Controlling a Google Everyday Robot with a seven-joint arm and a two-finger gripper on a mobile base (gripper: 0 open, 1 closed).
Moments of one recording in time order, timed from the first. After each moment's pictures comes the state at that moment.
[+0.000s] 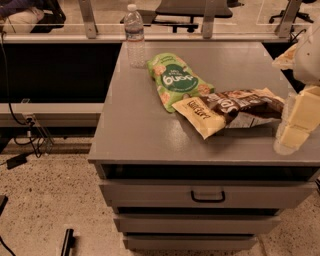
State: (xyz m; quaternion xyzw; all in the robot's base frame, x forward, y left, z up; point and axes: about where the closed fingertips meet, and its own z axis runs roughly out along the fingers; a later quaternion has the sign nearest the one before) arm 0.438 -0.217 0.976 -0.60 0.78 -0.03 0.16
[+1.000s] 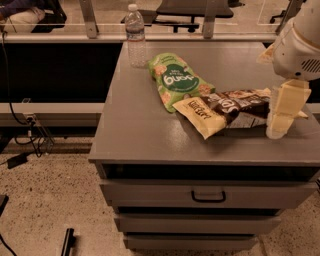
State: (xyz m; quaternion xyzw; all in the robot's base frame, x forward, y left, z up) arm 0.492 -0.225 0.953 -0.65 0.75 -0.06 0.13
